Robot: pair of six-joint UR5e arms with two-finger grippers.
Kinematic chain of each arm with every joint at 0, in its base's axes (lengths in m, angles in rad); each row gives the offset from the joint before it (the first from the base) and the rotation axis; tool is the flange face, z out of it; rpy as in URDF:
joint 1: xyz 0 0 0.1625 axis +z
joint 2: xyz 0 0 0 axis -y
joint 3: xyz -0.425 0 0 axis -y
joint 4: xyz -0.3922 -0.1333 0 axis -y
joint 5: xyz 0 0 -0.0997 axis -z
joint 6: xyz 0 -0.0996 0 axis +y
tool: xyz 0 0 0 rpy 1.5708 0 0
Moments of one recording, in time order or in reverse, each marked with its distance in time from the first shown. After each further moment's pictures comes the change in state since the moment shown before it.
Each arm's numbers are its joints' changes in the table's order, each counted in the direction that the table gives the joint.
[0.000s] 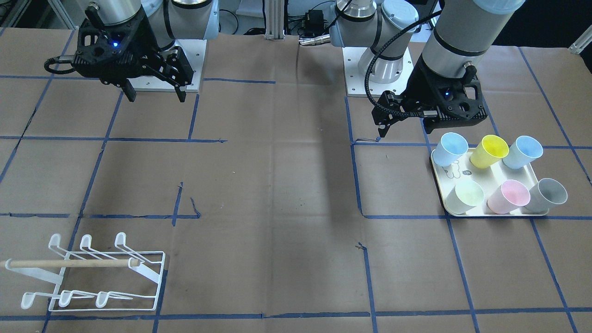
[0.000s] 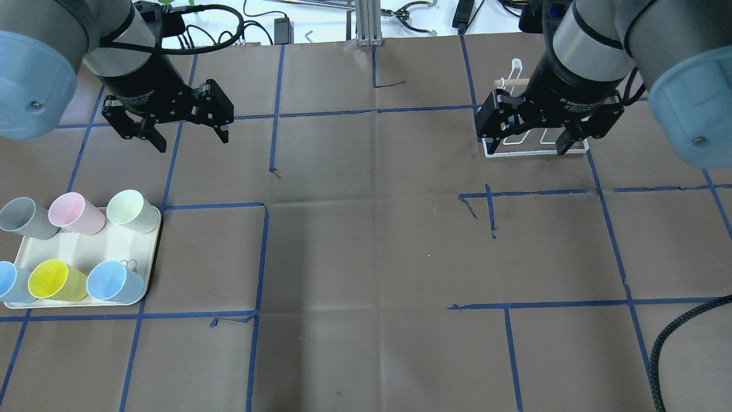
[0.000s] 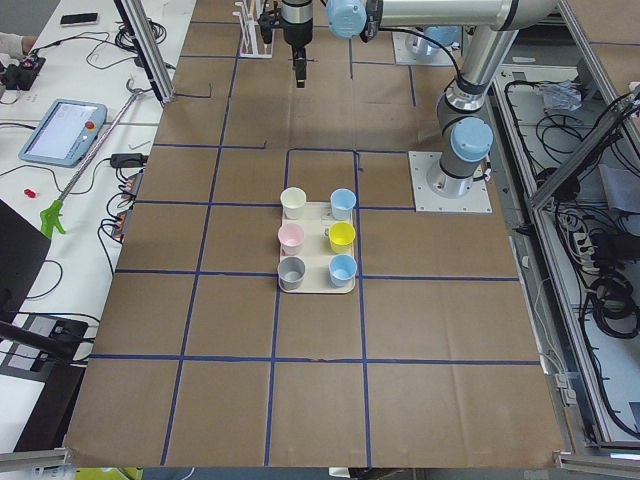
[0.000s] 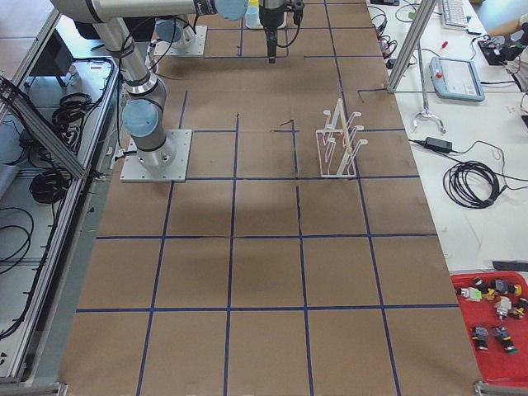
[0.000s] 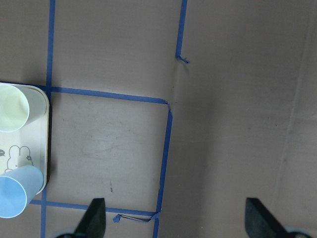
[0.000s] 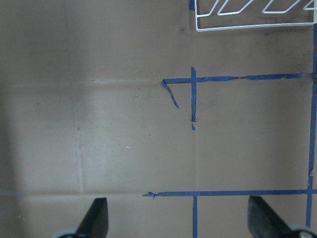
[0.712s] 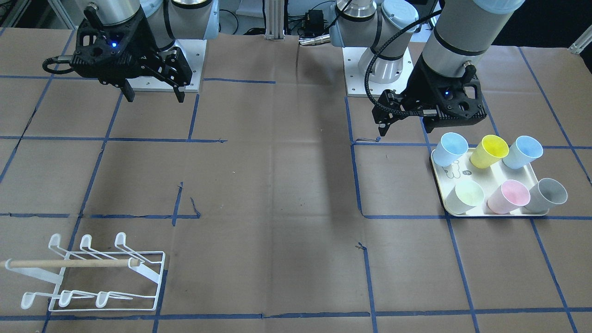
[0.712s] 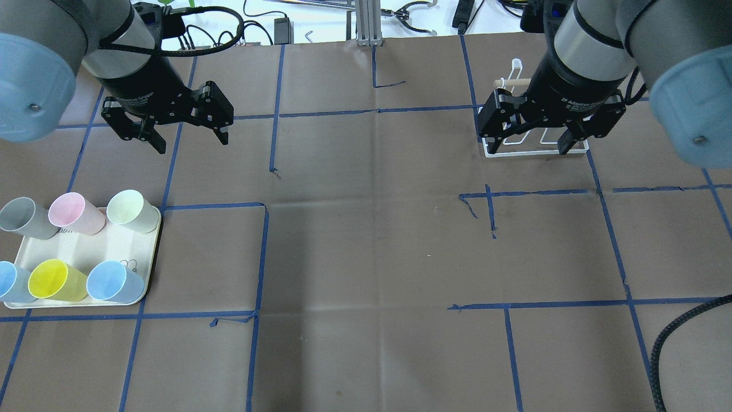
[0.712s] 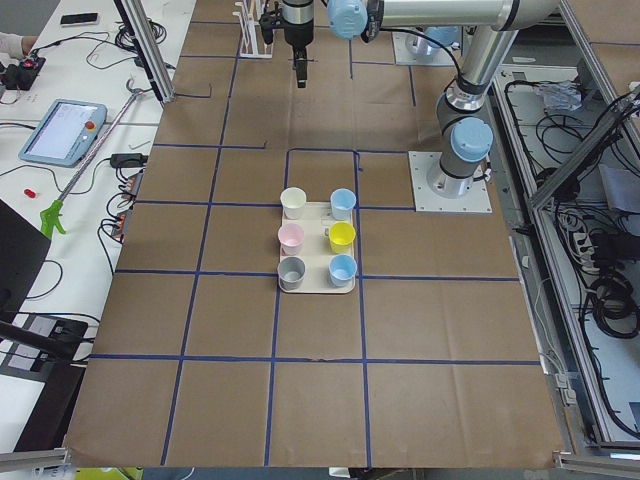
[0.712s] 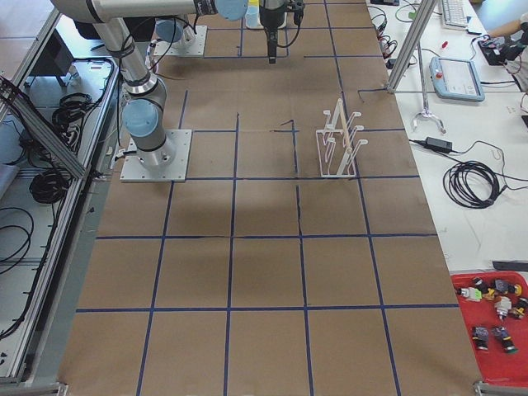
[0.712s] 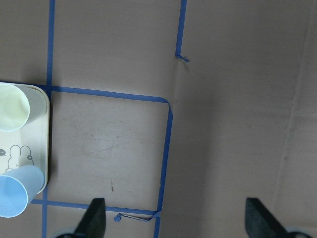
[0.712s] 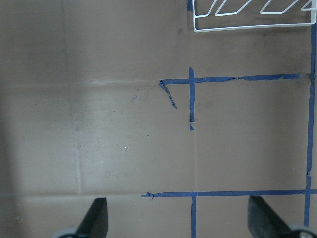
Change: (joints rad) left arm 0.007 0.006 -0.007 -0.002 0.001 -0.025; right arm -0.001 0.001 -0.001 -0.001 -0.004 0.000
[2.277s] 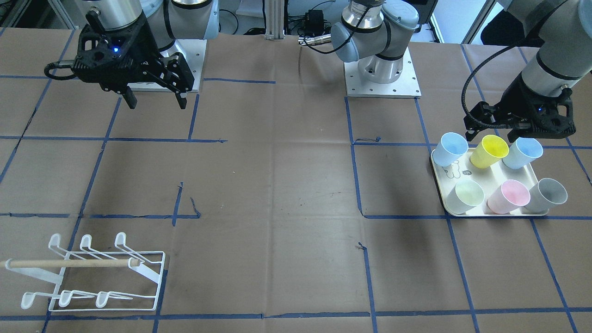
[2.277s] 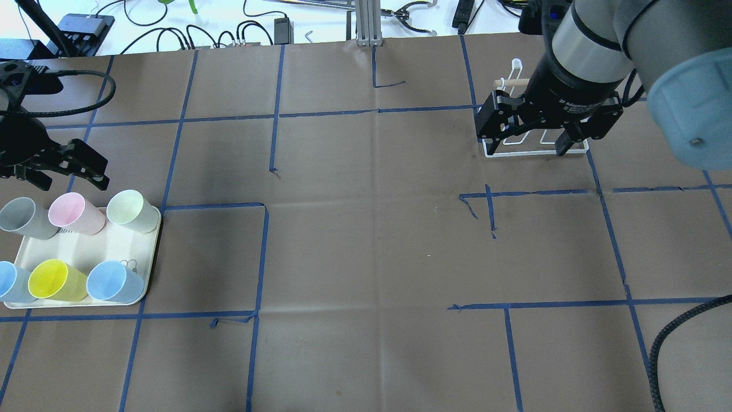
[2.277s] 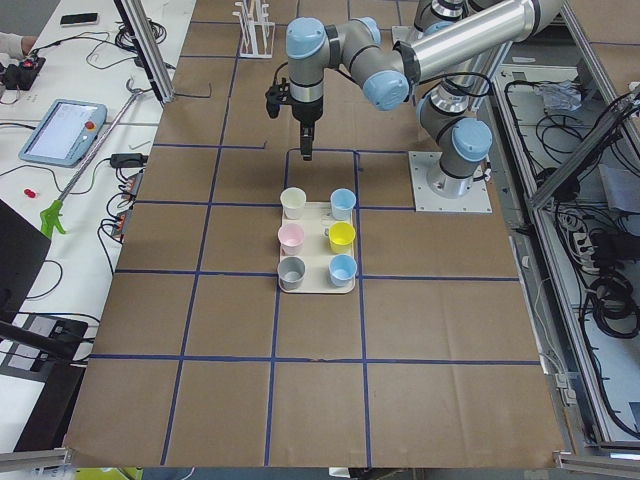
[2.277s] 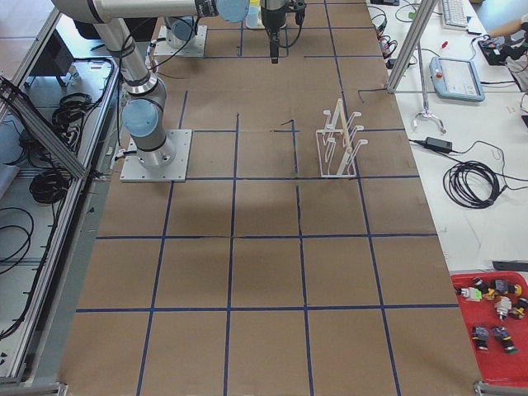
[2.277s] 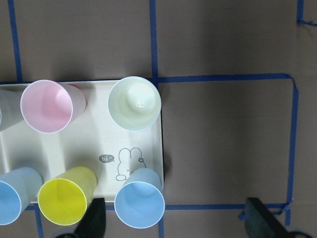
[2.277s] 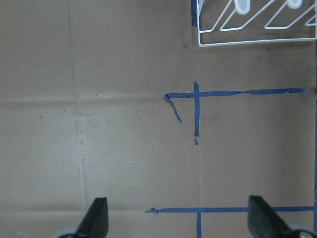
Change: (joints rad) left arm 0.406 0.044 -0.199 0.156 0.056 -0.549; right arm 0.004 0.011 0.026 -0.092 0.011 -0.005
